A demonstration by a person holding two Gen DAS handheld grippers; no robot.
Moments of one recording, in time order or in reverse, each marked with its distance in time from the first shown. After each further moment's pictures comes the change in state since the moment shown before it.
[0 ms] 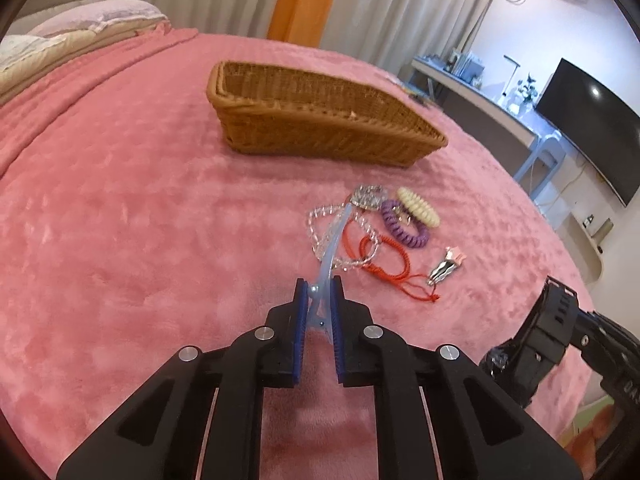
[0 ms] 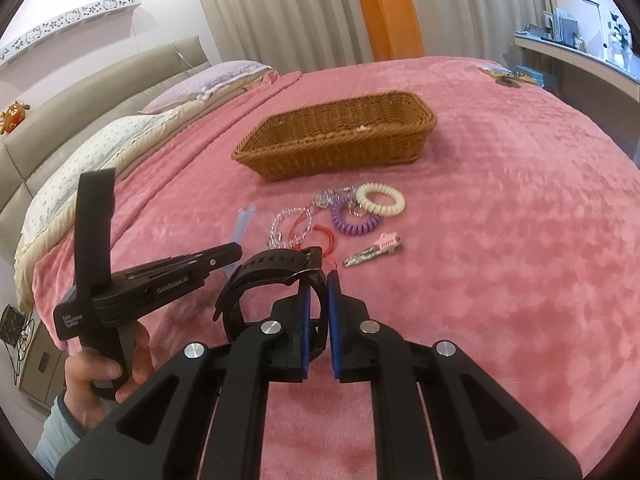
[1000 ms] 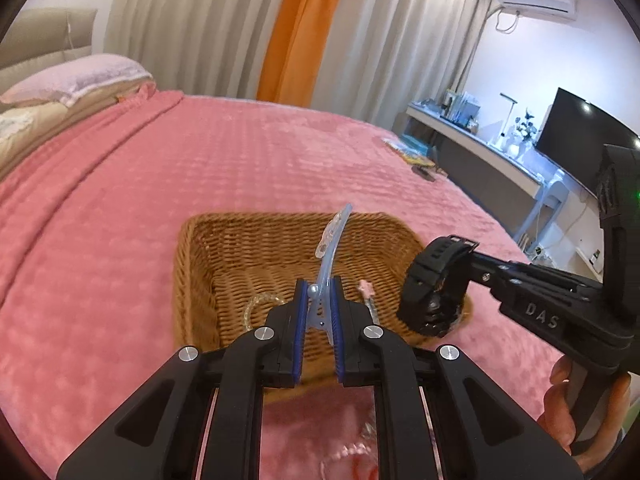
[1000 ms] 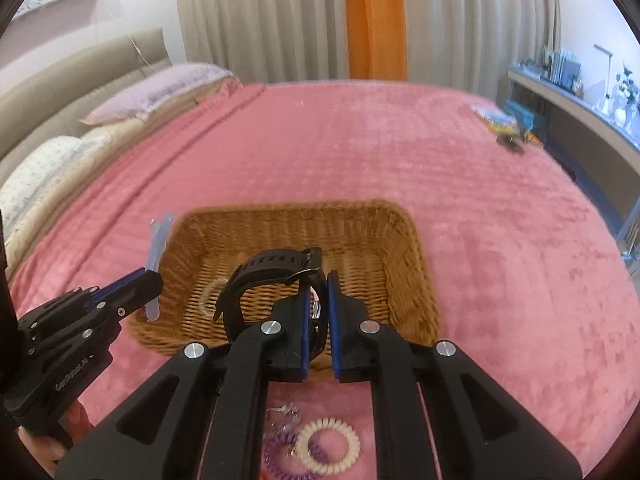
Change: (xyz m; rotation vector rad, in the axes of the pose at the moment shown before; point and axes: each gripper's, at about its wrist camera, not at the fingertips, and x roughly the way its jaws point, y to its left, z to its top) left arm 0.054 -0.007 0.170 0.045 -0.148 0.000; right arm 0.148 -0.027 0.210 -0.063 0.044 -0.177
